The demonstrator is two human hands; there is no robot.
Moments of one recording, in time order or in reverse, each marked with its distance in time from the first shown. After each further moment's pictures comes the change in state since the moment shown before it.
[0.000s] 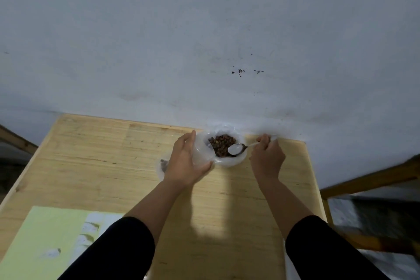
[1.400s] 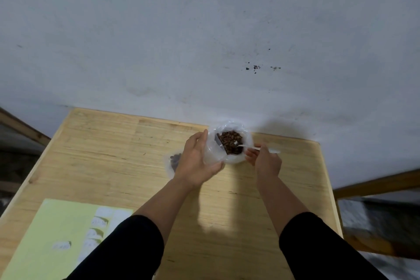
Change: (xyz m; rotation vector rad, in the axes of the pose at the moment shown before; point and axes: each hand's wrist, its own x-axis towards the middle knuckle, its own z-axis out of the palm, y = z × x) left_hand -0.002 -0.001 0.002 -0.046 -0.050 -0.011; right_hand -0.007 0.012 0.034 0.572 -0.128 0.603
